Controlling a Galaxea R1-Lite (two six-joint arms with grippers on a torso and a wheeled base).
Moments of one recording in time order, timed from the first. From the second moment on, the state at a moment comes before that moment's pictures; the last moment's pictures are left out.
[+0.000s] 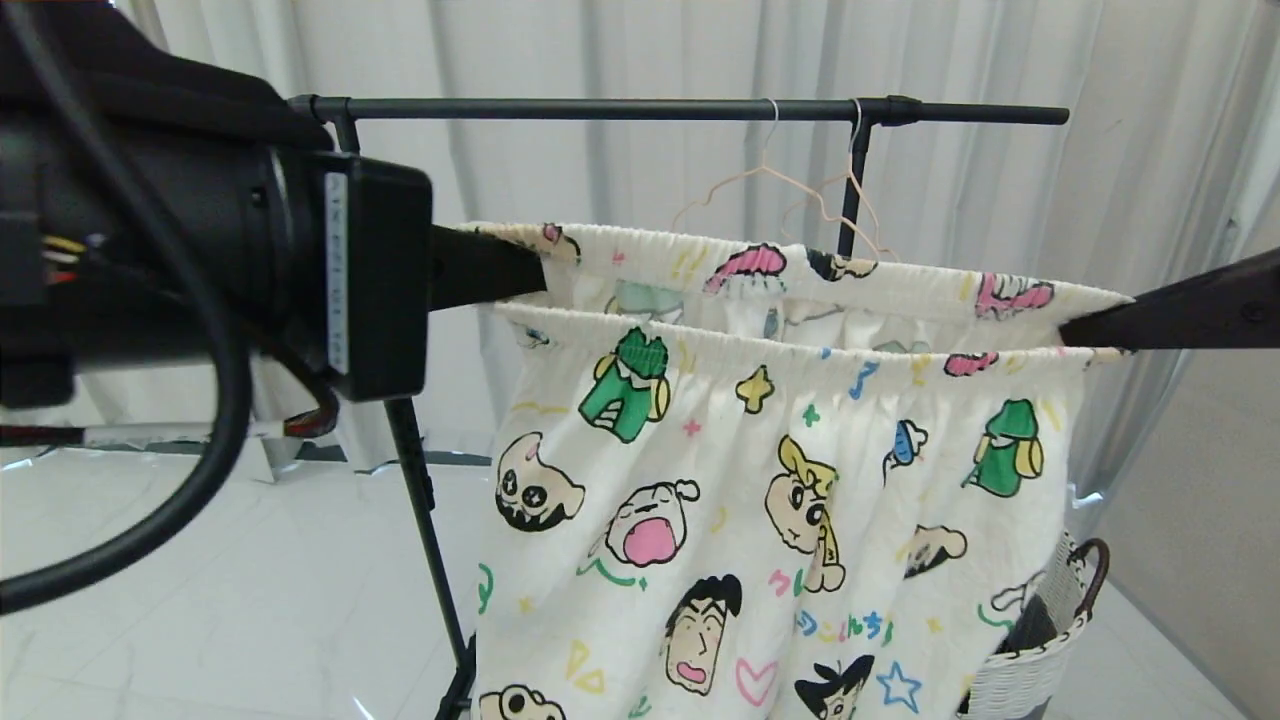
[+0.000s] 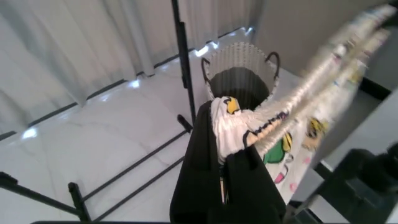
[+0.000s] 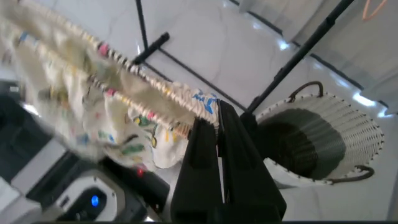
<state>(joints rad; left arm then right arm) -0.85 1.38 -1.48 0.44 0.12 -0.05 0.90 1.39 -1.76 0.95 -0.17 0.12</state>
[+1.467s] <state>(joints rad) -0.32 1.19 -0.92 0.43 0.26 0.21 0.65 1.23 -1.60 1.15 -0.37 0.21</state>
